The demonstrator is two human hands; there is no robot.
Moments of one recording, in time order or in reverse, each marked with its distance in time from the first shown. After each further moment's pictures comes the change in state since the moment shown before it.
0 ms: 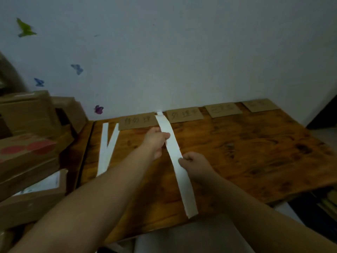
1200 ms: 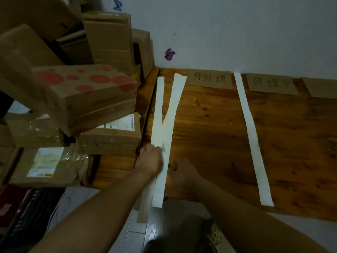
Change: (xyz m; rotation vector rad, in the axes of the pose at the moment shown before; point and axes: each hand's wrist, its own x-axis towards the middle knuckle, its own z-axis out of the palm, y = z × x) left_hand 0.003 -0.179 -0.265 1.328 0.164 -0.059; right_hand 0.025 -0.004 0.273 -0.477 -0.513 -0.051
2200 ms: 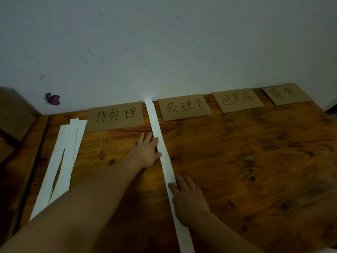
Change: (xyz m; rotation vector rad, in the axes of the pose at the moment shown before) left_hand 0.227 0.304 -0.012 0.189 -0.127 0.419; right_hand 0.025 0.212 -0.196 -0.428 0.127 0.108
